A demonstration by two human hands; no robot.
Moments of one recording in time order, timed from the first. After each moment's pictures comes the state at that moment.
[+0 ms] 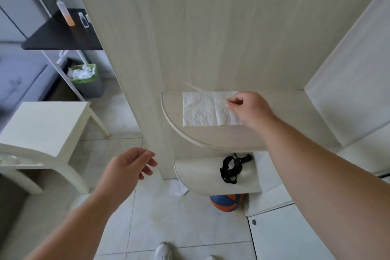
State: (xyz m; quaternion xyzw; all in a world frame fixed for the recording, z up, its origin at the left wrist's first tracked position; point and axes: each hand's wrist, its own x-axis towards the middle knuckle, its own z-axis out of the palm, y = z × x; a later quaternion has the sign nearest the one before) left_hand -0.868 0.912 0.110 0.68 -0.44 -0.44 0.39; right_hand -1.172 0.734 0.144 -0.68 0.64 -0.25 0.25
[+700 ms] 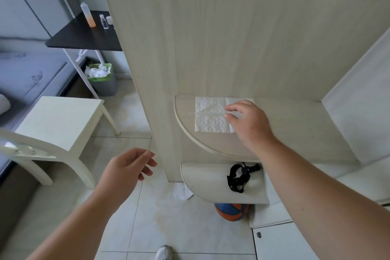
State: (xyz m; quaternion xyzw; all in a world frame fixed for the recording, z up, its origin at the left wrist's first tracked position) left_hand -0.854 0.920 0.123 0.70 -0.40 -0.42 0.43; right_hand -1.131 0.758 0.141 -0.72 0.57 -0.32 0.22
